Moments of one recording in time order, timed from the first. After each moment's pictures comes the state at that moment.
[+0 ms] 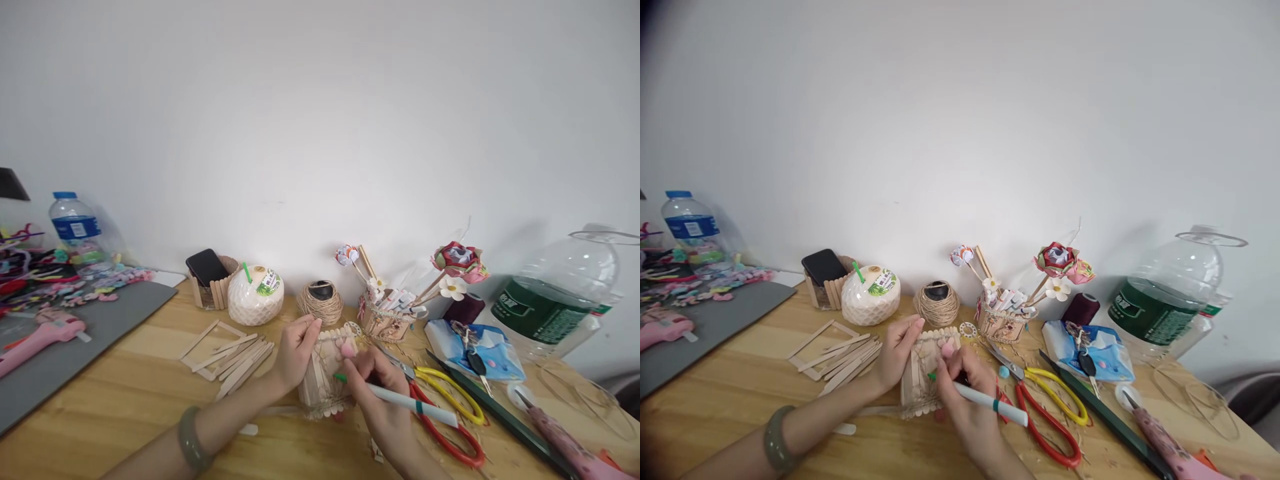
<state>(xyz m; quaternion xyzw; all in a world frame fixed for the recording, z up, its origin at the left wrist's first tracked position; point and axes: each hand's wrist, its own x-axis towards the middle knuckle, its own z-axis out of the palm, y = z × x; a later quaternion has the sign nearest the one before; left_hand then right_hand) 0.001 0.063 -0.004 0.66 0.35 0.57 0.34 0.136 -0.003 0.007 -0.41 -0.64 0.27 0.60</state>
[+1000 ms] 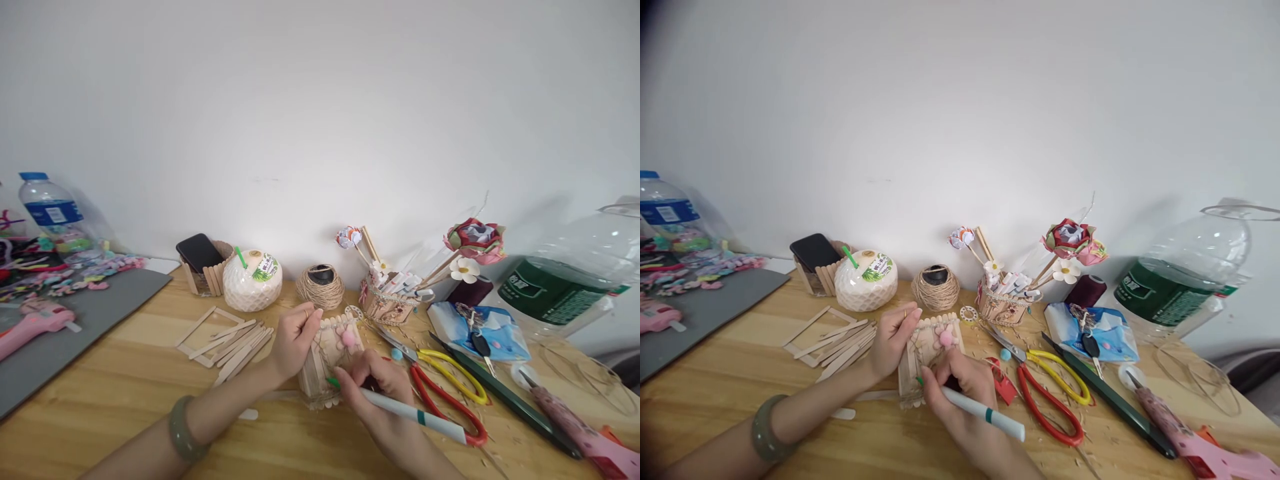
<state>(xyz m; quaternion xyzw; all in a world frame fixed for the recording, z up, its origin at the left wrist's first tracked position) -0.004 0.062 -0.002 0.70 0.33 0.56 0.30 0.137 -0.014 0.009 -0.40 -0.74 0.21 0.51</state>
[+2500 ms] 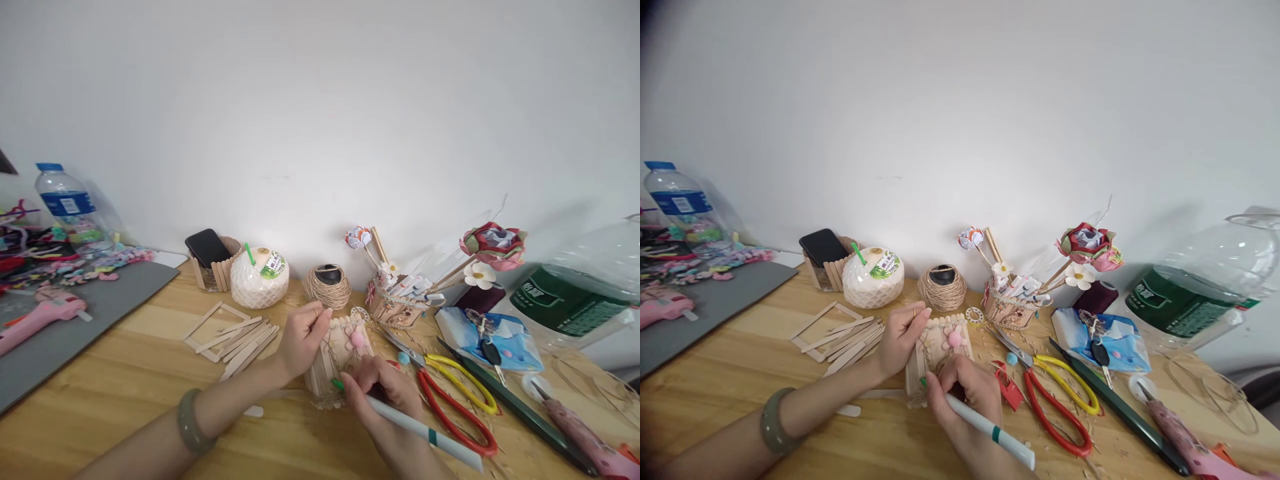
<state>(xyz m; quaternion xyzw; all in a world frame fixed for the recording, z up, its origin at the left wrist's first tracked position) -0.003 0.064 -0.002 0.70 0.32 0.56 0.29 0.127 -0.017 0.014 -0.40 -0.72 0.18 0.54</state>
